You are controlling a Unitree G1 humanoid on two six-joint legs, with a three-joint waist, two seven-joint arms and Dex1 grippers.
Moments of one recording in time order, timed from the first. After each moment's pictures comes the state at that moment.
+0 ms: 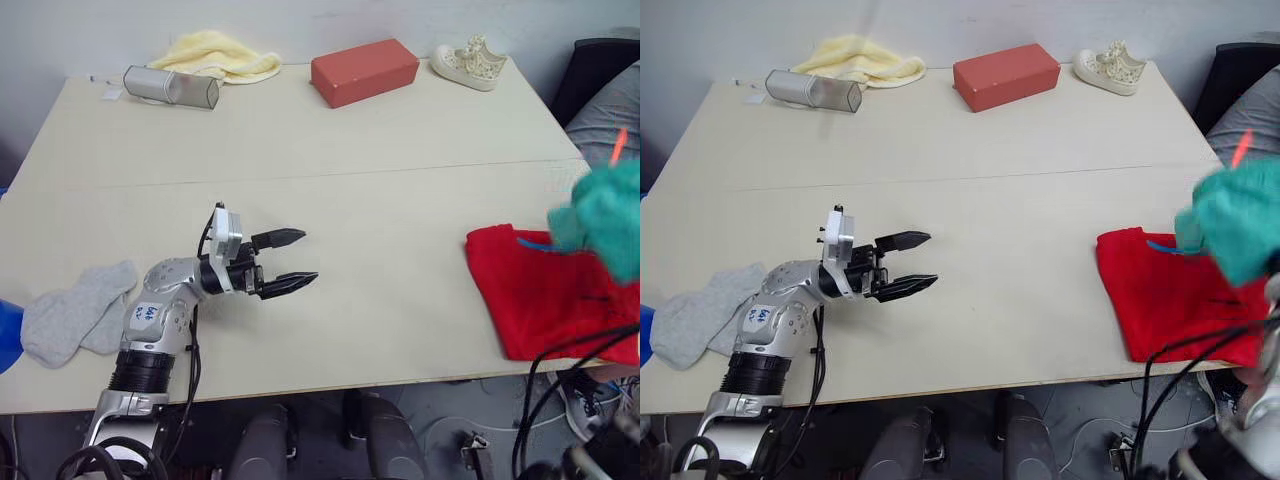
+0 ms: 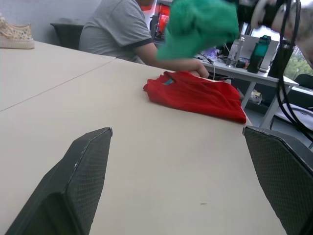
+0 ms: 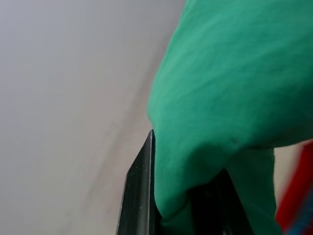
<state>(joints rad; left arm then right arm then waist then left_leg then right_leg) -0.43 0.43 0.02 0.08 -0.55 0.27 -1.11 -0.05 -0.16 -0.90 -0.54 1.55 0.32 -0.51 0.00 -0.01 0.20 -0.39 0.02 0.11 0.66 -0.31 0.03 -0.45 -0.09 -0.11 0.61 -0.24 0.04</state>
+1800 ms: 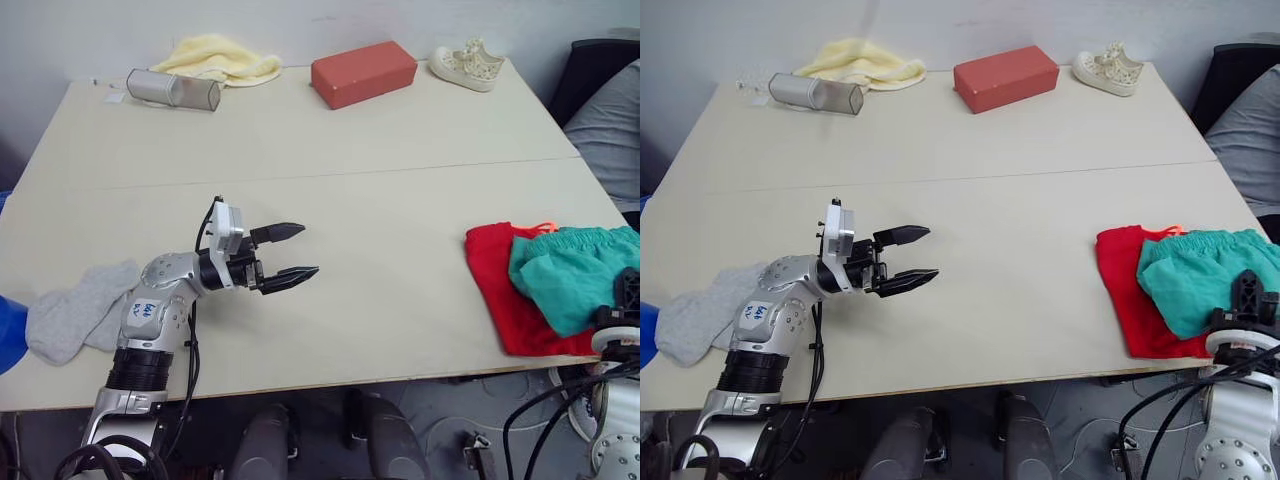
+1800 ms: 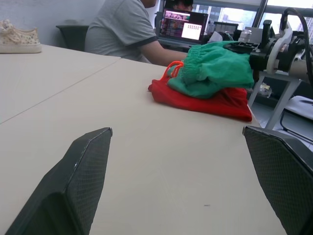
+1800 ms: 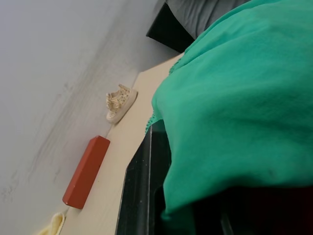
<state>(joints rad) -0.44 0.44 0.02 0.05 -0.53 0.28 -1.08 0.17 -0.18 -0.67 -0.47 1.45 0.22 -0.28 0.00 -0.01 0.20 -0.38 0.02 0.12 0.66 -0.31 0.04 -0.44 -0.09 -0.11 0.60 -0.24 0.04</state>
